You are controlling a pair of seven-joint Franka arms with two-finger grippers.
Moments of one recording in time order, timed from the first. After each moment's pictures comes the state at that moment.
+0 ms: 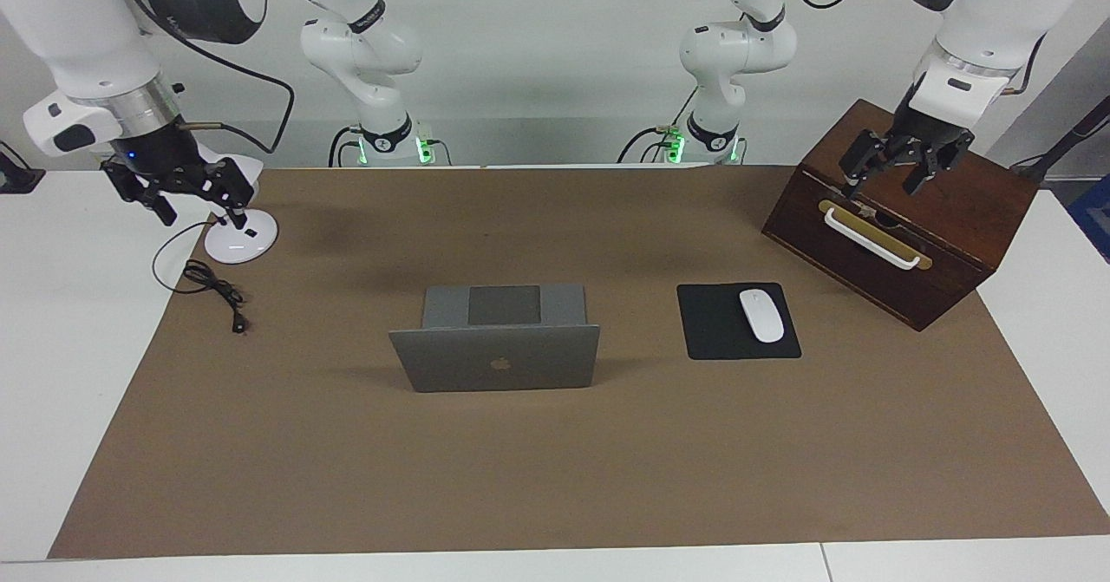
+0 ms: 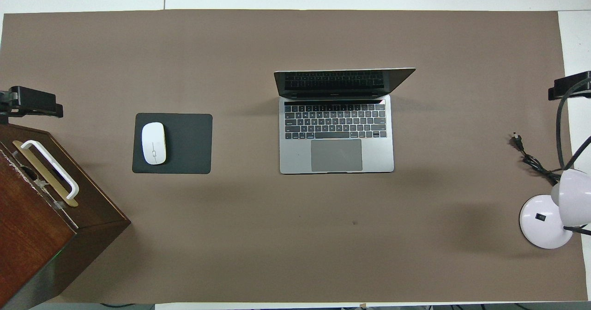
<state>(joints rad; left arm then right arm) 0.02 -0.03 -0.04 -1.59 -0.03 1.62 -0.06 -0.12 0.03 0.00 -1.59 -0.03 1.74 -0.05</state>
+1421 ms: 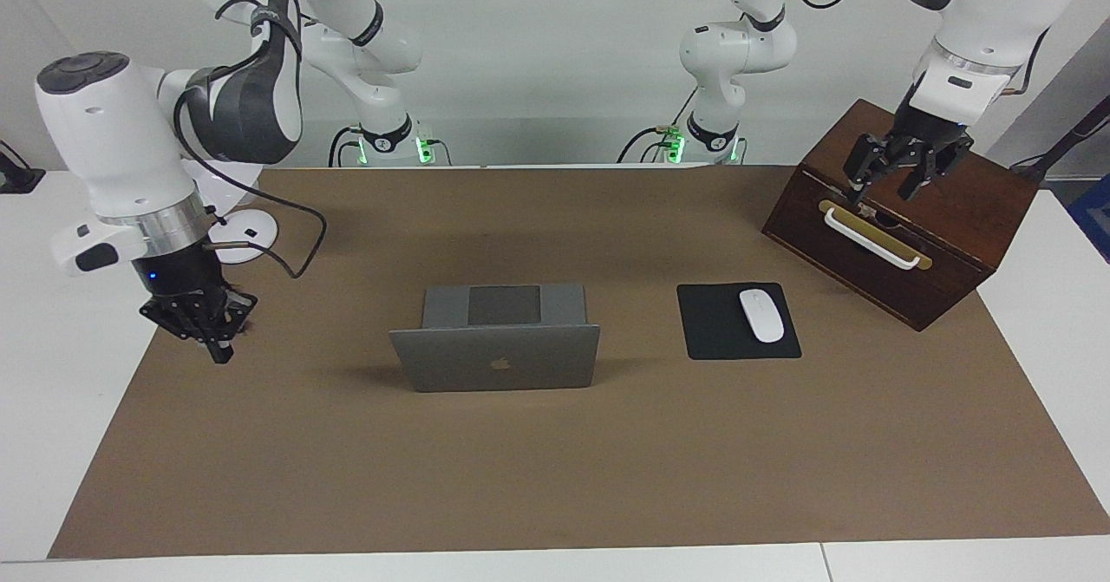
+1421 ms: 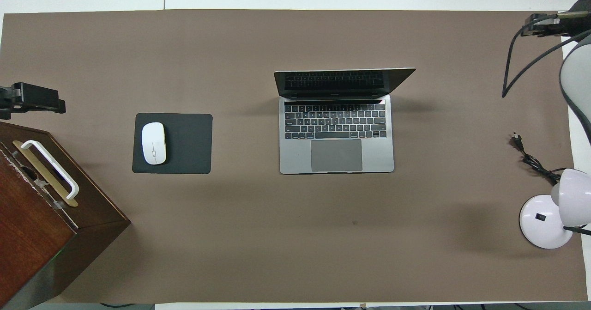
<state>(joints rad) 0.02 -0.03 -0.05 -1.59 -0.03 1.65 -0.06 -0.07 0.32 0.02 -1.44 0.00 2.11 0.01</state>
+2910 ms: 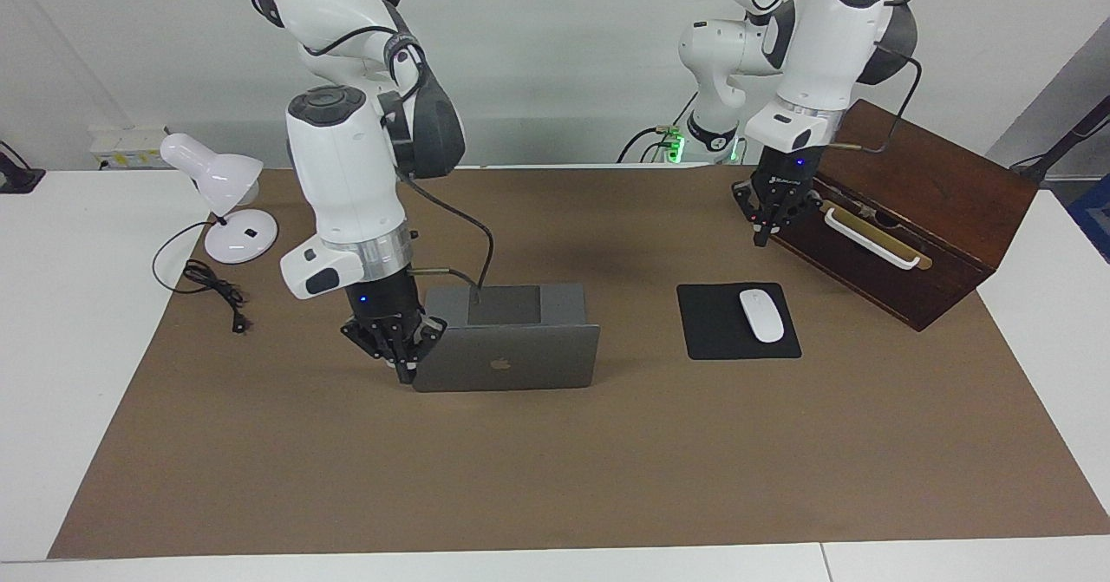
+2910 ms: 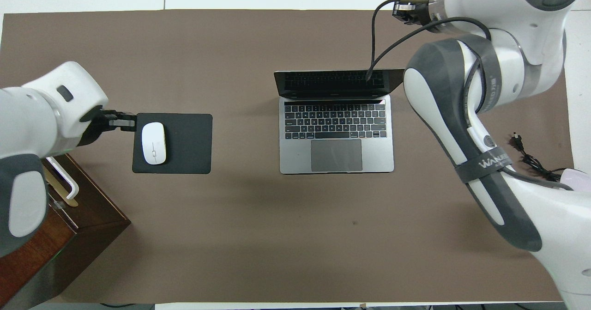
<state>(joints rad) -0.21 -0.23 -0.07 -2.18 -0.03 2.28 -0.01 0.21 0.47 0.06 -1.28 -0.08 2.13 0.53</state>
